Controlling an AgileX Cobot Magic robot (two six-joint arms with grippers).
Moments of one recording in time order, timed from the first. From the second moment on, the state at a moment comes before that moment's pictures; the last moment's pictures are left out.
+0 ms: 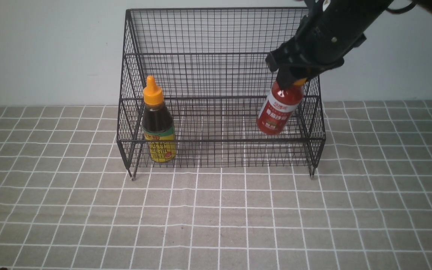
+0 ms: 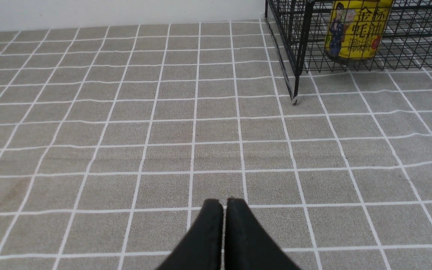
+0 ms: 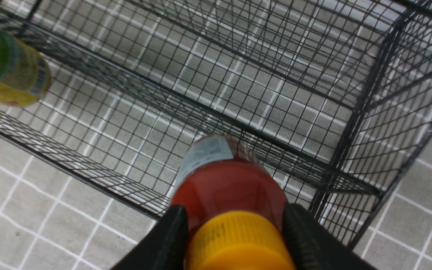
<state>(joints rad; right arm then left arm) 0.42 1.93 -1.95 0.08 1.25 -0.01 -0.03 -0.01 0.02 -0.04 0.39 0.05</state>
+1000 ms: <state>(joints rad) 0.42 1.49 -2.02 0.04 1.26 0.07 -0.03 -0.01 0.02 -0.04 0.39 0.05</state>
